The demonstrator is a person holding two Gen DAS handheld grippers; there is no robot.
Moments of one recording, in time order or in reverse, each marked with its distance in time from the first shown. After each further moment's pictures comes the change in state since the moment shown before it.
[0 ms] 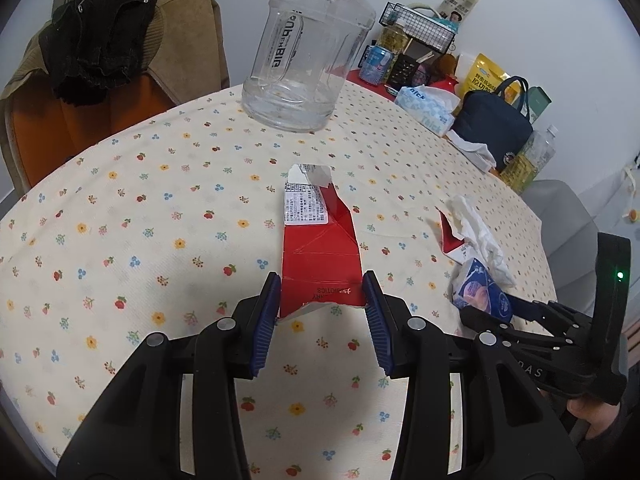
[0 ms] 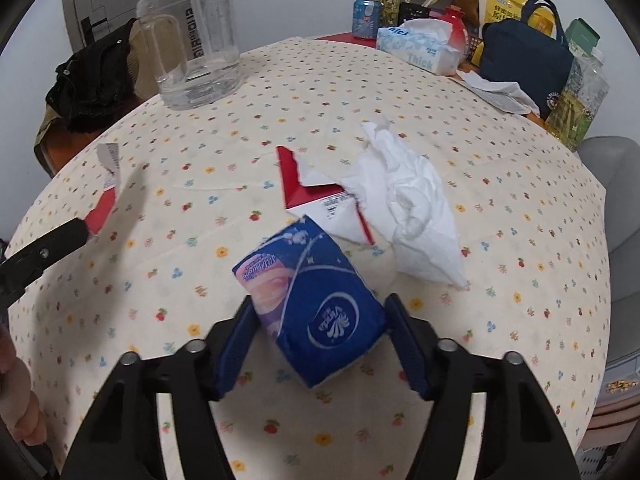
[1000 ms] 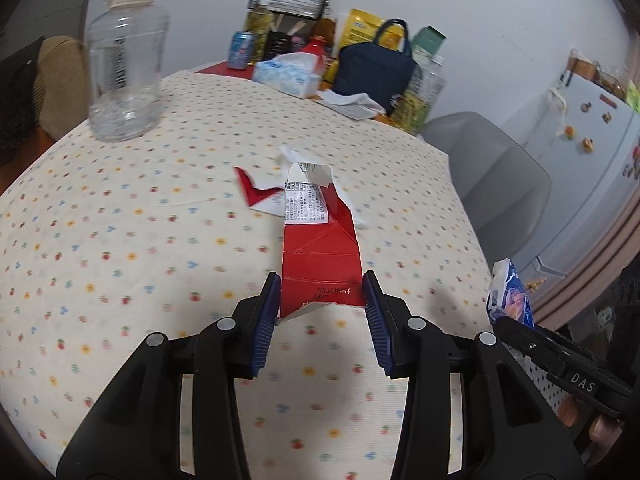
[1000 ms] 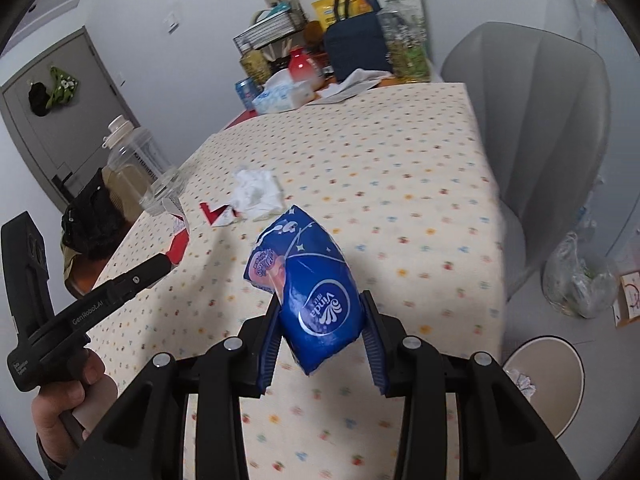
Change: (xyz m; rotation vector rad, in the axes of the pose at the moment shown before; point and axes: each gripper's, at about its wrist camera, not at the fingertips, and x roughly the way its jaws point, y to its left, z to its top) left arm -0.019 -0.155 -0.048 0.266 0.054 -0.208; right arm -0.139 -0.128 -0.149 0.497 -0.232 0.055
